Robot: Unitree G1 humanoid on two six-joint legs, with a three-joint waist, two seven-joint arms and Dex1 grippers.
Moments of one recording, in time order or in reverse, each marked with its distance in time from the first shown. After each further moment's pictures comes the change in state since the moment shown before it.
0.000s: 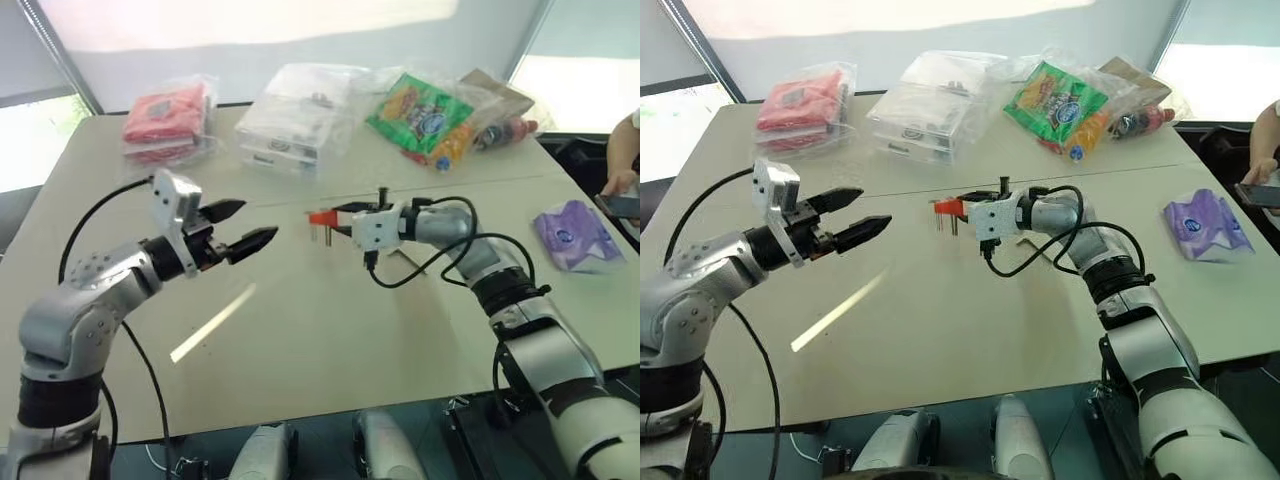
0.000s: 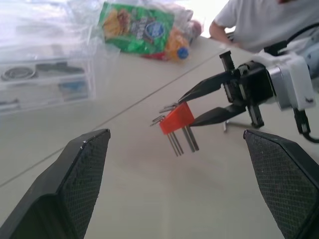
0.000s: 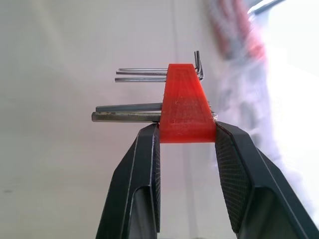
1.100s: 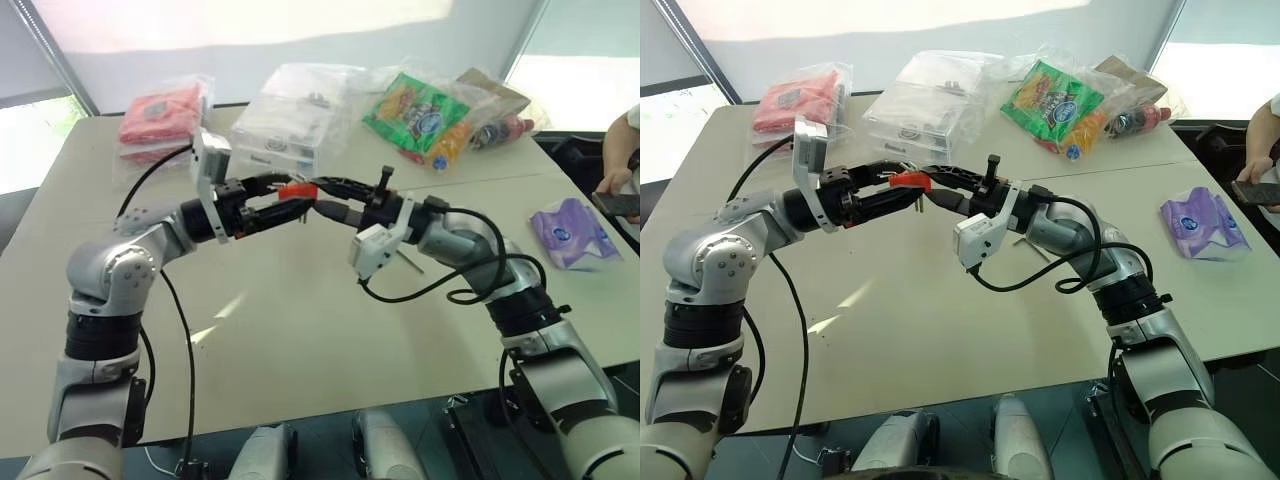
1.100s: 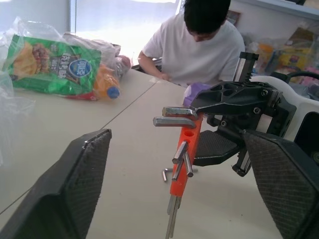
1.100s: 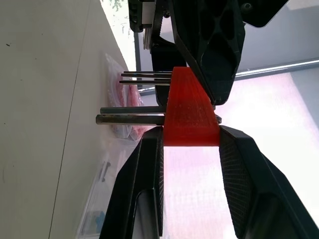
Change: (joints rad) left arm -0.209 -0.075 -0.106 0.203 -0.005 0.000 -0.170; right arm 0.098 -0.022 -0.048 -0.333 -0.125 -0.061 -0.266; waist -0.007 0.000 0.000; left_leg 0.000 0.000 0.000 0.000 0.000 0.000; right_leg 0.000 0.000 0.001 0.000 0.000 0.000
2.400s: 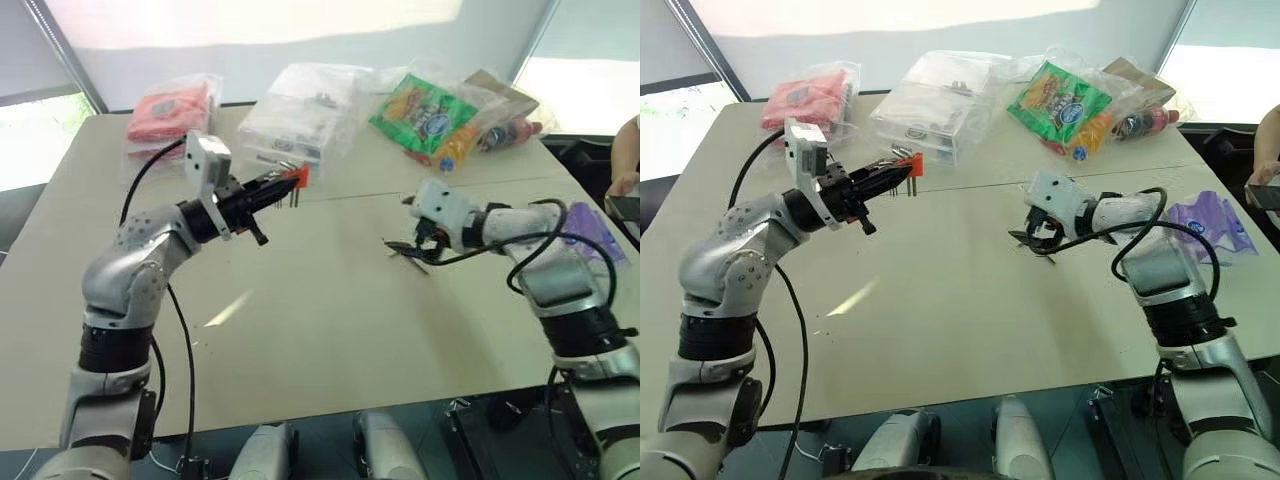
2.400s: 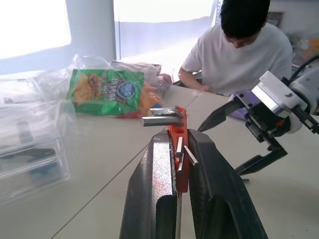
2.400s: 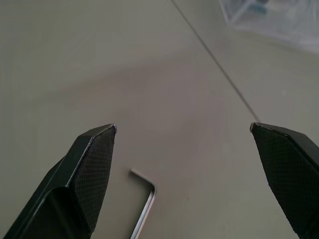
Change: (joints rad) left arm 0.068 -0.077 -0.007 -0.039 0.176 -0.227 0.080; right arm 0.137 -0.208 -0.102 -0.260 0.521 1.356 0.548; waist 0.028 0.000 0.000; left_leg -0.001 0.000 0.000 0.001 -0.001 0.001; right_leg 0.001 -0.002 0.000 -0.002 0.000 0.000
